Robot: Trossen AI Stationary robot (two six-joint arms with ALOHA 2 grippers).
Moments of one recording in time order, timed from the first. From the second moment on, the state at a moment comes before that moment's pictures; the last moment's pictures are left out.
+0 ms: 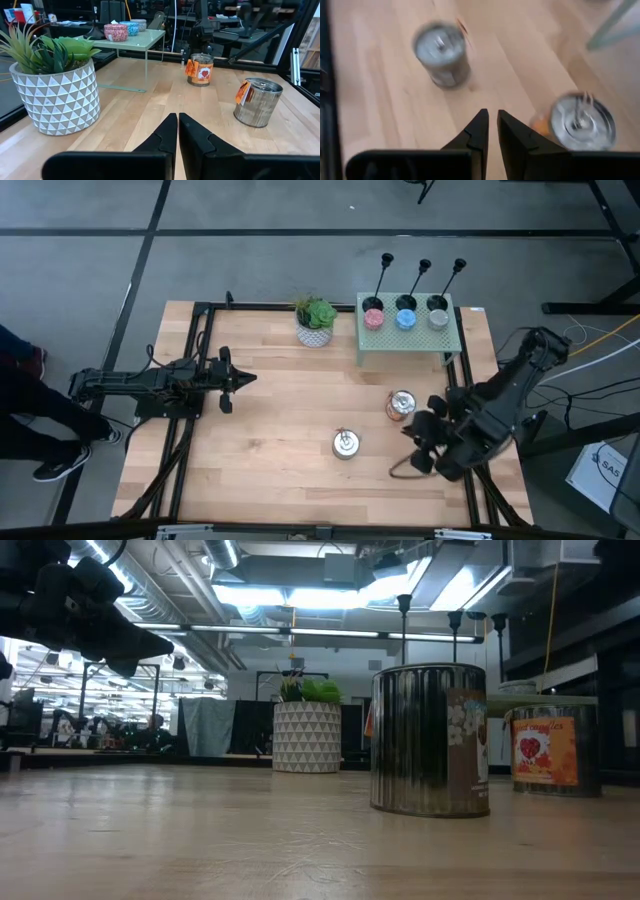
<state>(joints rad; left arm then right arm) 0.06 0.12 0.03 -0.03 -0.14 -0.09 0.88 1.27 1.04 -1.03 0.65 1.16</state>
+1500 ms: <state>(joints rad) 0.06 0.12 0.03 -0.03 -0.14 -0.09 0.69 1.49 1.03 -1.12 0.62 1.35</state>
